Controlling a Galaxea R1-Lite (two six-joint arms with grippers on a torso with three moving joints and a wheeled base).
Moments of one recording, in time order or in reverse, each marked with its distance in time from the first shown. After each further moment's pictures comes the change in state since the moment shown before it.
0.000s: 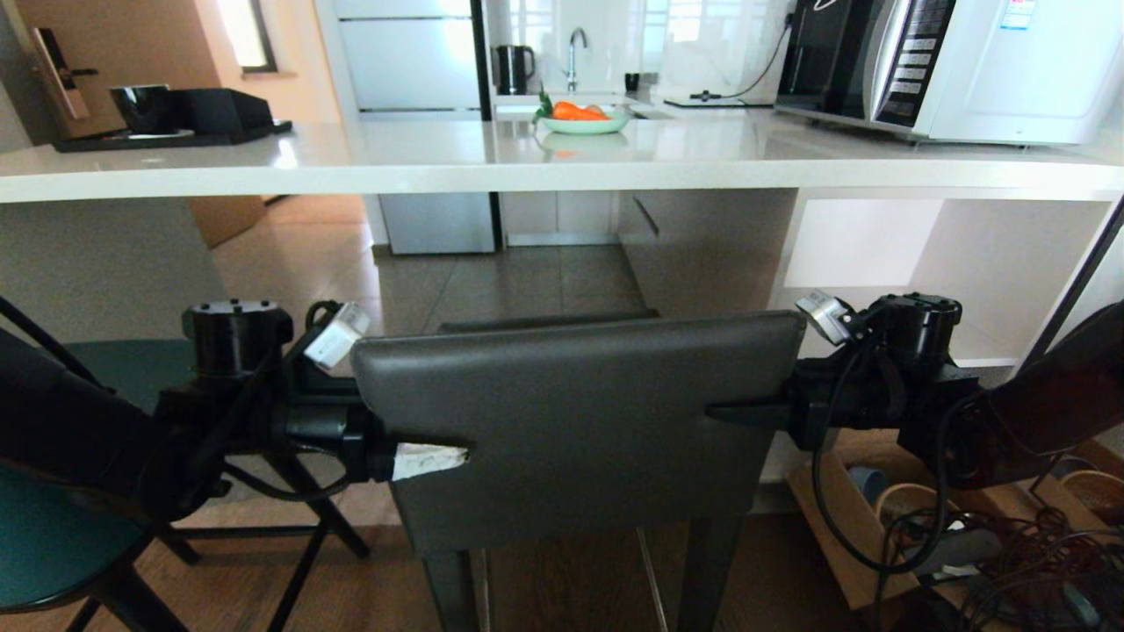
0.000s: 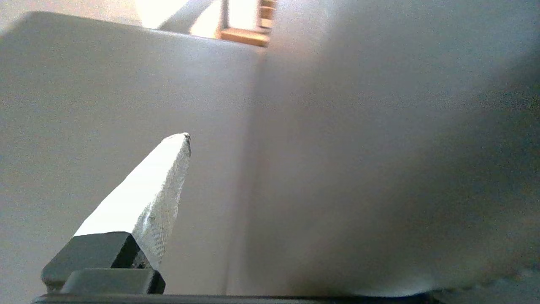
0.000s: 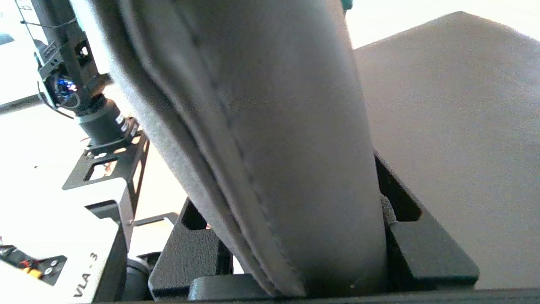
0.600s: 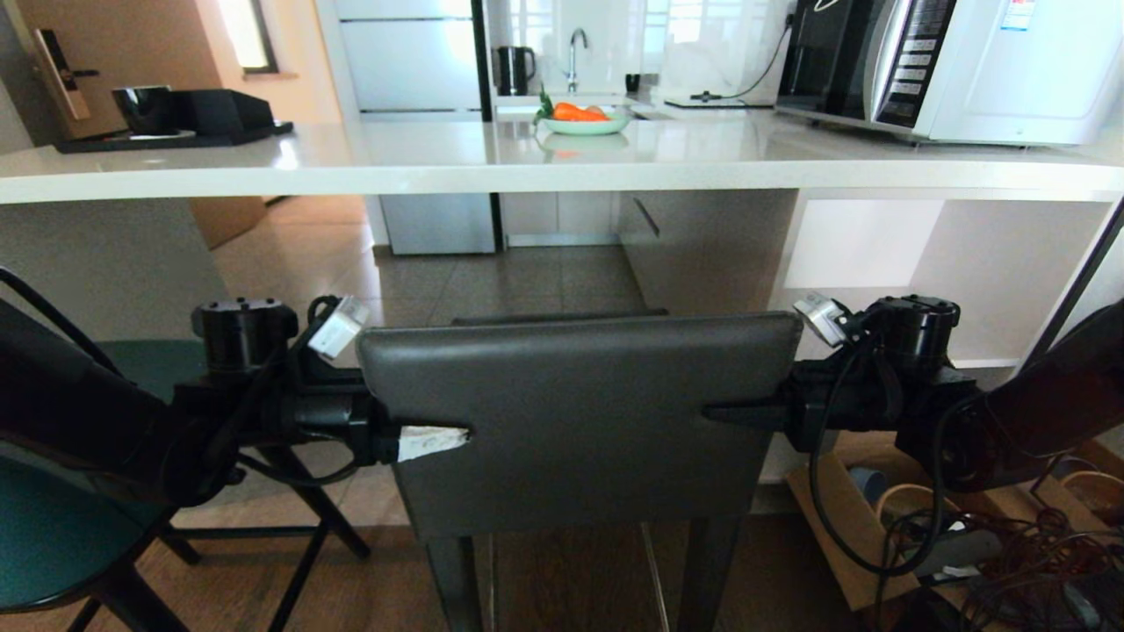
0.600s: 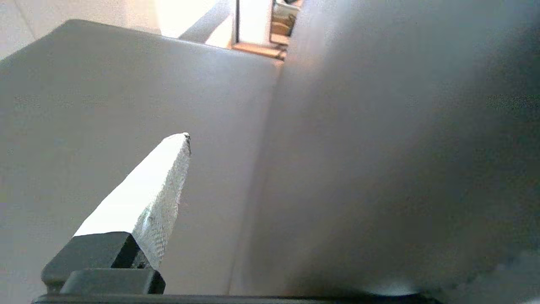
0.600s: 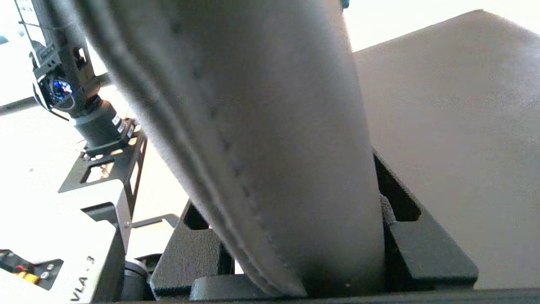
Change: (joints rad) left arm 0.015 0.078 -0.031 -0.019 0.001 0.001; right arm 0.011 -0.003 0.007 0.000 -0.002 0.015
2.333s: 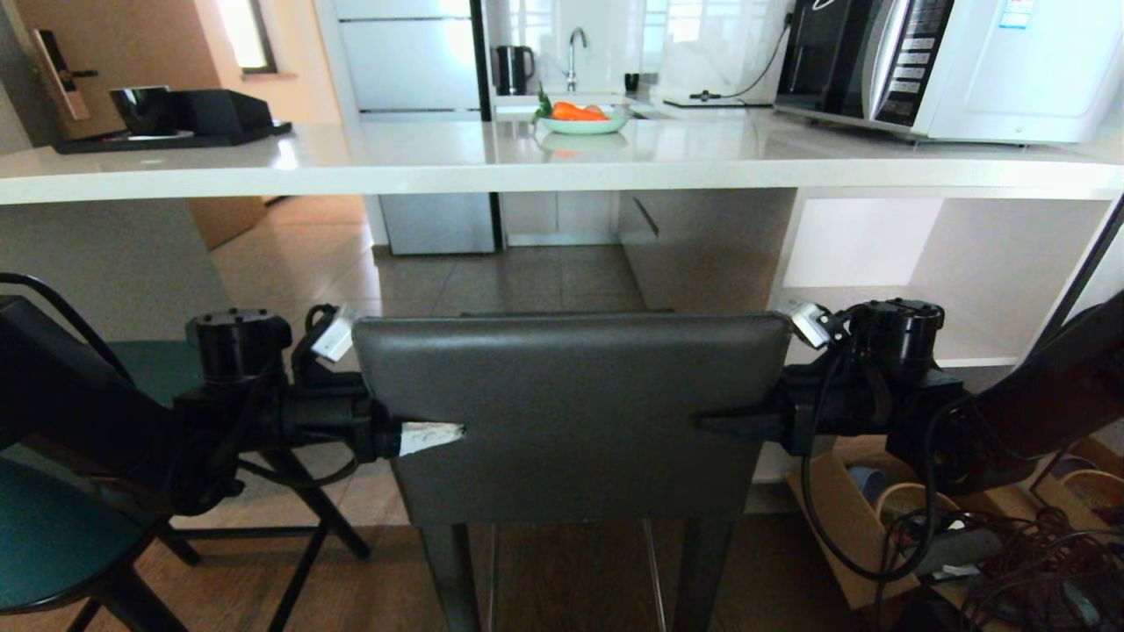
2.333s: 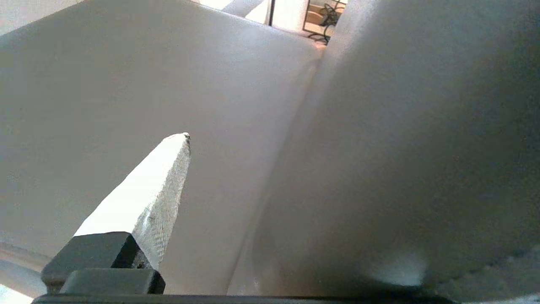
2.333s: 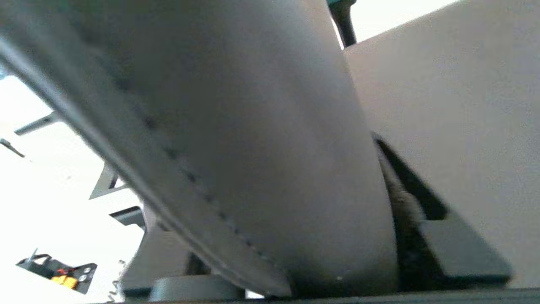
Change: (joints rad) left arm 0.063 0.035 0.014 -0.117 0.084 -0.092; right arm 0.014 0.004 -0.006 0.001 -0.001 0.077
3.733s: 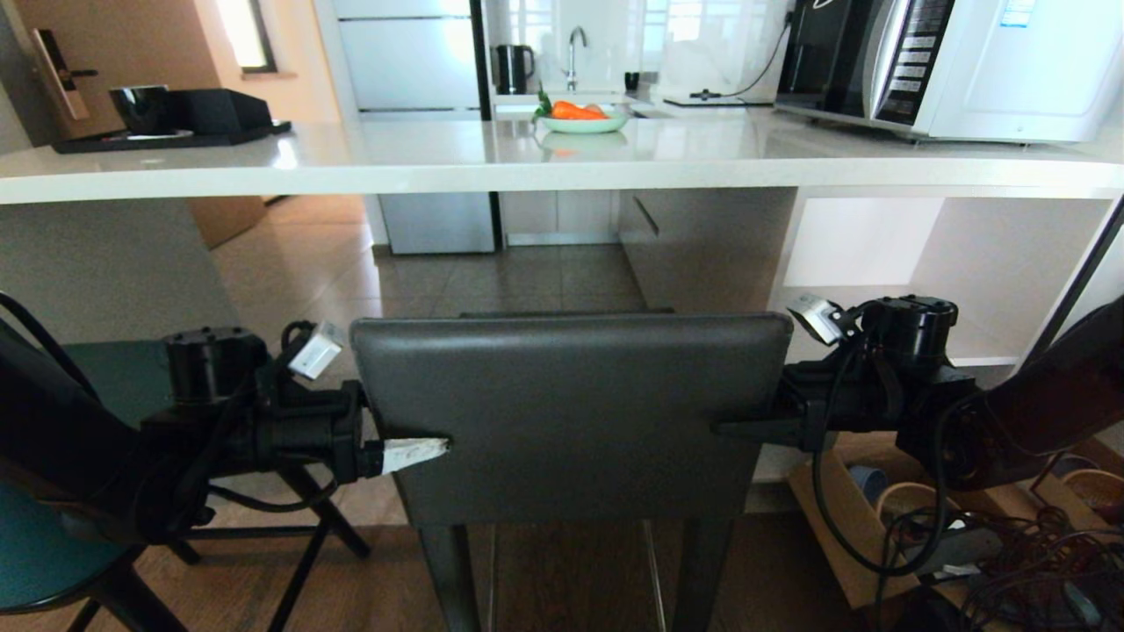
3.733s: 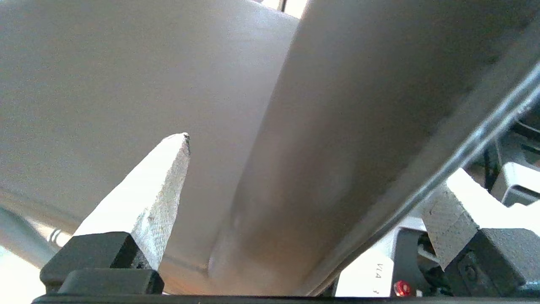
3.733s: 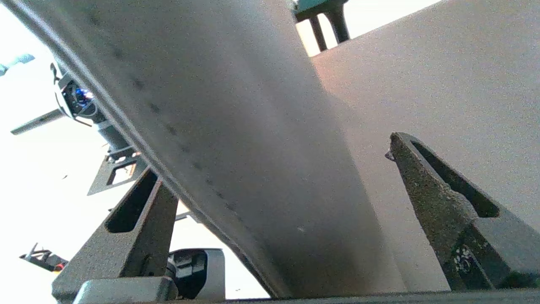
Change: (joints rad) left arm 0.031 -0.047 0.112 -0.022 0.011 0.001; right arm -0.043 -0.011 -0.001 -0.006 0.014 -0.002
